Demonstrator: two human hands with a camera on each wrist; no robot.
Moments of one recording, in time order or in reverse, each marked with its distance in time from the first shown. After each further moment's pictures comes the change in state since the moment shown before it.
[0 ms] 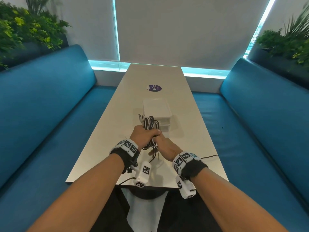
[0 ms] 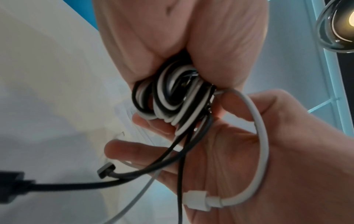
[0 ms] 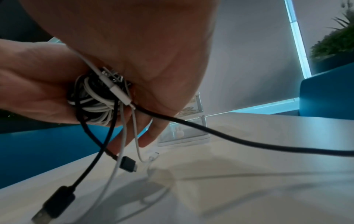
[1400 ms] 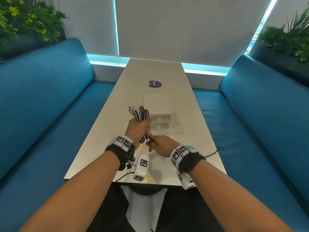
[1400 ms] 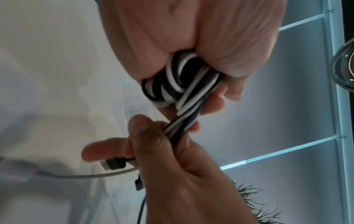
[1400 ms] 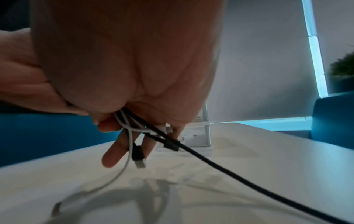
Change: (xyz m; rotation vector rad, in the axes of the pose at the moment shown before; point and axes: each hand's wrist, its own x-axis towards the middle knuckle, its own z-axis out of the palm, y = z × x) left_hand 0.000 0.008 -0.010 -0.311 0.004 0.019; right_hand 0.026 0.015 -0.002 -0.541 -0.162 -0.026
